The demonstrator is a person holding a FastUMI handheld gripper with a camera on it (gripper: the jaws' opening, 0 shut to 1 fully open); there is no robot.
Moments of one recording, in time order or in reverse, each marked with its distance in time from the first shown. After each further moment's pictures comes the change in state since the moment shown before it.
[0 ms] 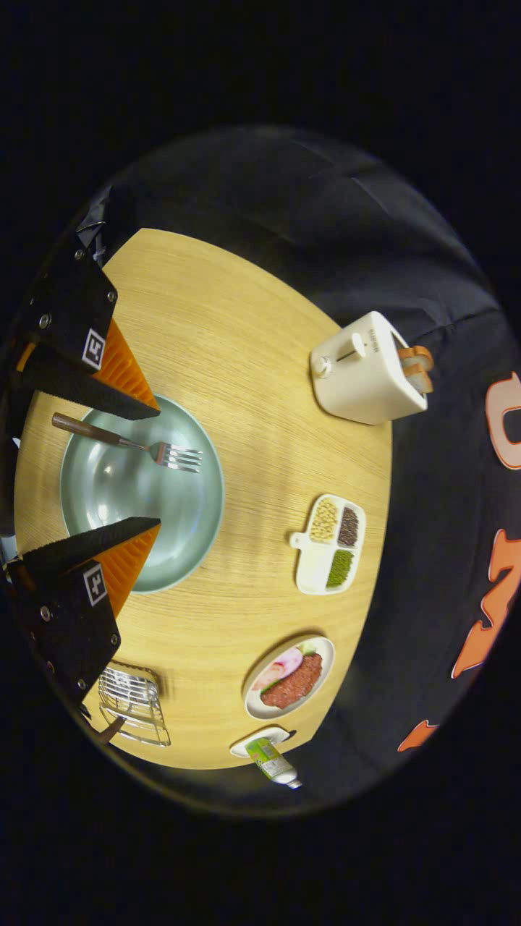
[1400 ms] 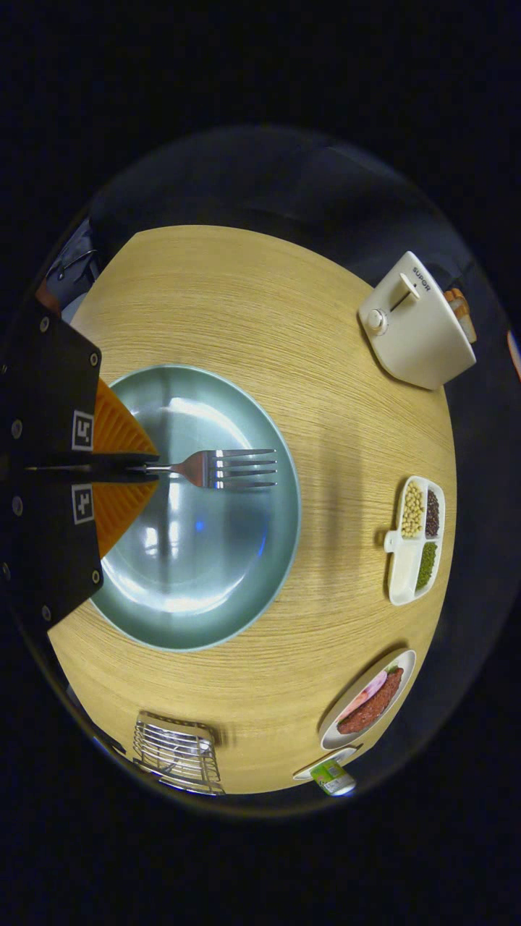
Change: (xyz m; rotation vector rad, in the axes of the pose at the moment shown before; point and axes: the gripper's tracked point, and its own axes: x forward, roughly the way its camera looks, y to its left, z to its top) arm 0.033 -0.006 -0.035 0.143 0.145 0.020
